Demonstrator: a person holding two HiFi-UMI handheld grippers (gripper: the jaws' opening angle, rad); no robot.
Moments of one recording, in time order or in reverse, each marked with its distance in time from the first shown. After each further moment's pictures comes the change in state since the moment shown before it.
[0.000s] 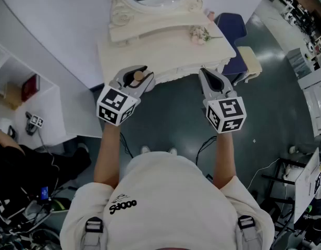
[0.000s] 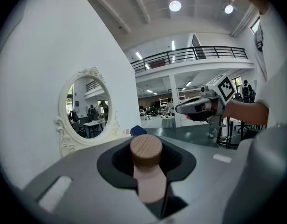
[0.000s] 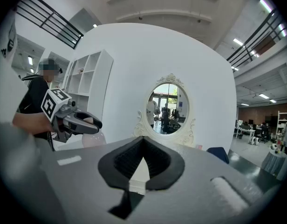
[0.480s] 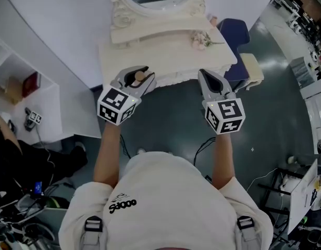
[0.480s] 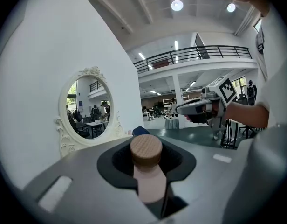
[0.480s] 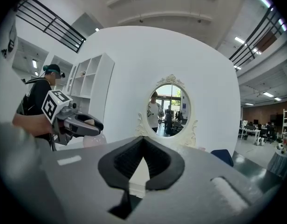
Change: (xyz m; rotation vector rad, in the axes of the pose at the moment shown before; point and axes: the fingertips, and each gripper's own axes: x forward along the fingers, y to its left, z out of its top) left arm 0.030 -0.007 0.009 -0.018 -0.010 0.038; right arm 0.005 -0.029 -0.001 0.000 -0.031 0.047
